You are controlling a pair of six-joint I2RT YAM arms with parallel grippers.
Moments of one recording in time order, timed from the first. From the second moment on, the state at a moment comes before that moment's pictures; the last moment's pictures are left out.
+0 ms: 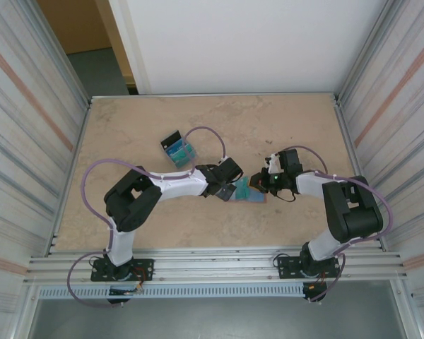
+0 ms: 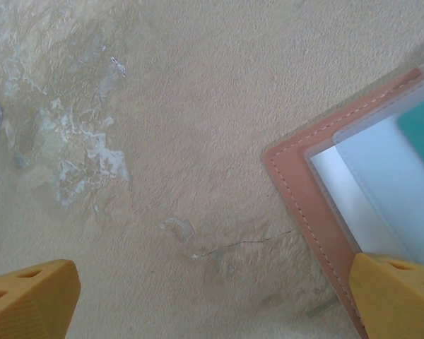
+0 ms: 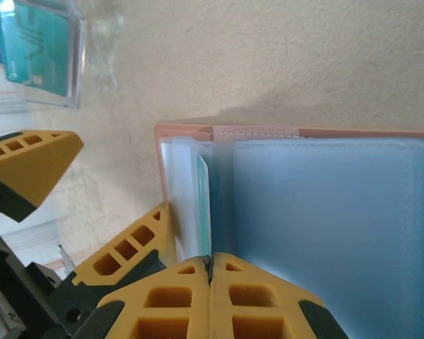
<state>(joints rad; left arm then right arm) -0.94 1.95 1.26 -0.47 -0.42 -0.24 0.23 1.57 0.65 -0.07 -0.68 0.67</state>
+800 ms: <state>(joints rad) -0.94 1.96 1.31 -0.38 -0.28 -0.20 0.23 1.55 0.67 -0.14 -0.65 0.64</state>
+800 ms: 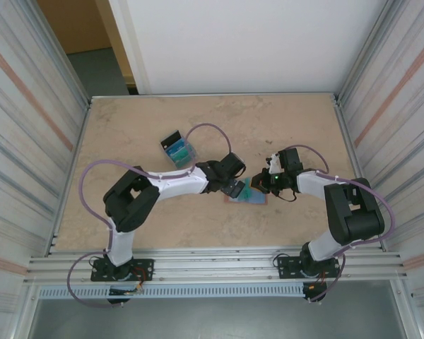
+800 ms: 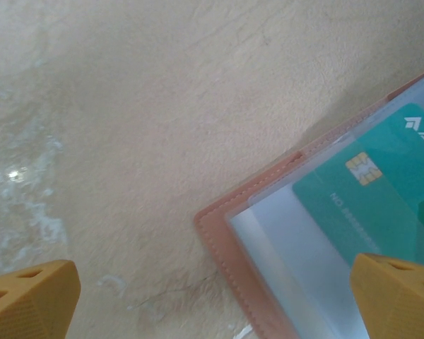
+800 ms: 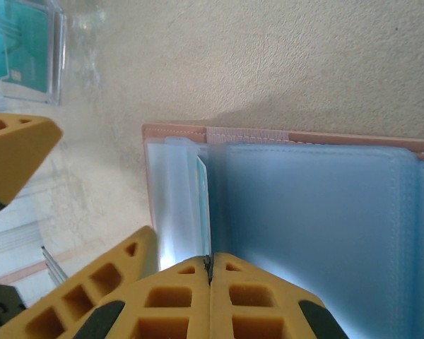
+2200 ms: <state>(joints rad) -0.93 2.01 1.31 -0.38 -0.26 -0.20 0.25 1.55 0.65 -0.10 -0.63 0.66</state>
